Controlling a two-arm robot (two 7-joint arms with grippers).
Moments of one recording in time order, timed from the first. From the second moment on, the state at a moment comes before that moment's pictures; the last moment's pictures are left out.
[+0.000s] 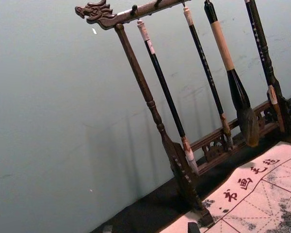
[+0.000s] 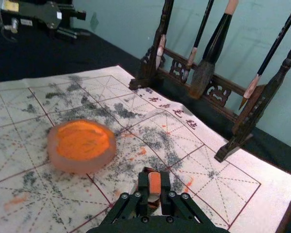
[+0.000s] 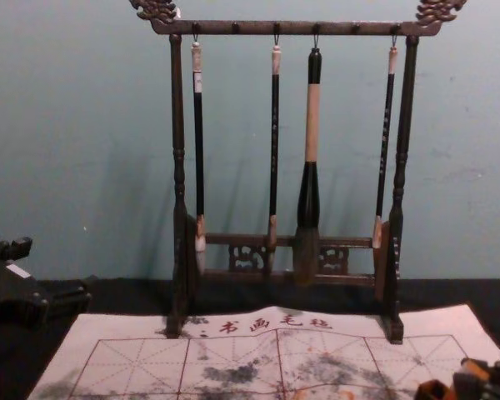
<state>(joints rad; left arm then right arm) -0.20 0.60 0.45 -1.41 -0.25 -0.12 0.03 0.11 0.62 -0.40 -1.45 0.33 -0.13 0.54</state>
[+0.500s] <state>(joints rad) -0.20 0.60 0.45 -1.41 -0.25 -0.12 0.03 0.07 0.63 -0.33 -1.53 0.36 -0.10 0.56</state>
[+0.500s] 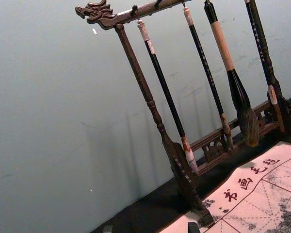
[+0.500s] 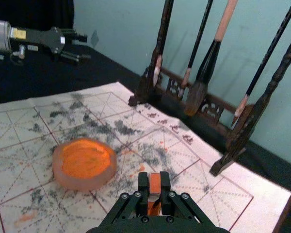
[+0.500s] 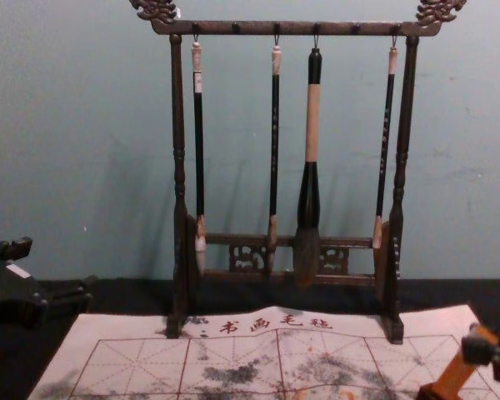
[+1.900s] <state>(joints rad) -0.20 0.60 0.45 -1.41 -0.25 -0.12 0.03 0.24 0.61 -0.53 -1.59 0.20 0.00 0.66</state>
